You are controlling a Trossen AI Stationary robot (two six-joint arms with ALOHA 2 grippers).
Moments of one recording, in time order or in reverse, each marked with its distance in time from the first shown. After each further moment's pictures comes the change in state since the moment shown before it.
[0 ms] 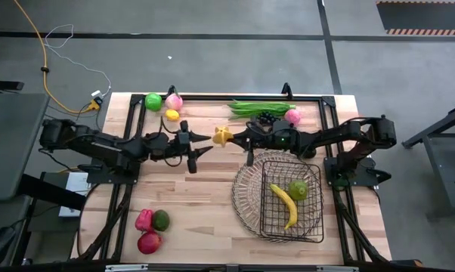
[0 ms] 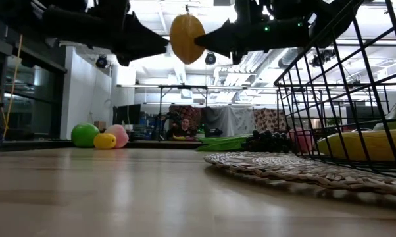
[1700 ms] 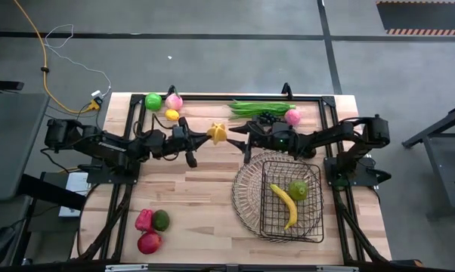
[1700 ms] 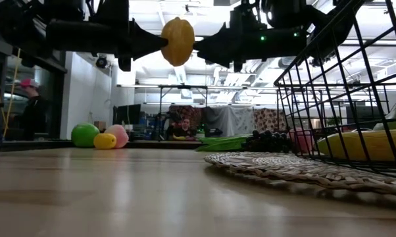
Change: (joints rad) left arm 0.058 0.115 -0.075 0.377 0.055 -0.079; right arm 0.004 0.081 -0.025 0.161 0.040 0.030
